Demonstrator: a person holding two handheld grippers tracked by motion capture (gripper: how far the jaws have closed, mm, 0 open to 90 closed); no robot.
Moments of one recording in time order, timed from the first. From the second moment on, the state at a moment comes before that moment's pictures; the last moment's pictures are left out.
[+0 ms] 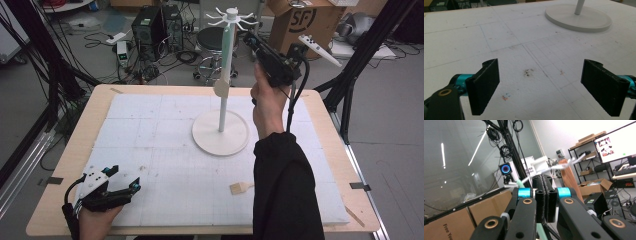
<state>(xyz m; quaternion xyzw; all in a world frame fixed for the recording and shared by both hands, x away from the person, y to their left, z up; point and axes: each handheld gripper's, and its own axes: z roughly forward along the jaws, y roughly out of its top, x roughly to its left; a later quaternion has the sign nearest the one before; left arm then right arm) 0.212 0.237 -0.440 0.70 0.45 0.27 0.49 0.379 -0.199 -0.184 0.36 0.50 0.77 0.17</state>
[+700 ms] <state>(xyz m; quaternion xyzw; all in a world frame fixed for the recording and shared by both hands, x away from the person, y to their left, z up) 0.212 0.239 -0.440 0.70 0.45 0.27 0.49 0.379 -0.167 -0.172 0.35 0.53 0.76 0.17</state>
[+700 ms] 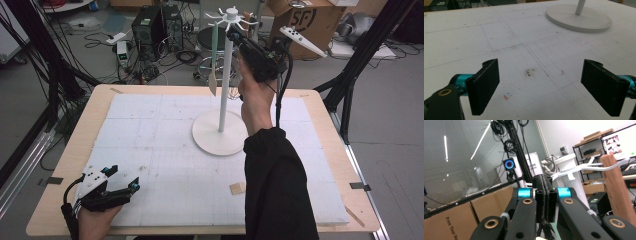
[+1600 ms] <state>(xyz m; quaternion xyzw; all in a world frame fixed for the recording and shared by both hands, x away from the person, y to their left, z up) 0.210 0.231 -0.440 0.71 0.44 0.27 0.48 0.336 -0.207 -0.222 0.36 0.57 0.72 0.15</state>
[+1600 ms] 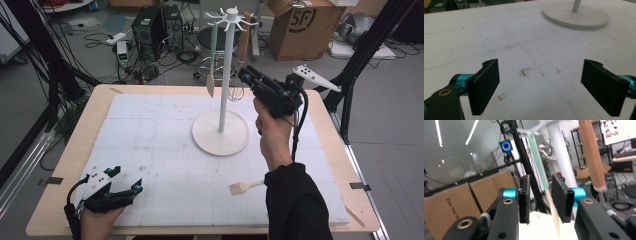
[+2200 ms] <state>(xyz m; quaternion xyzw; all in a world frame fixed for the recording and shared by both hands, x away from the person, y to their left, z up) 0.210 0.227 -0.441 0.71 0.43 0.27 0.48 0.291 -0.253 -0.288 0.40 0.59 0.67 0.17</state>
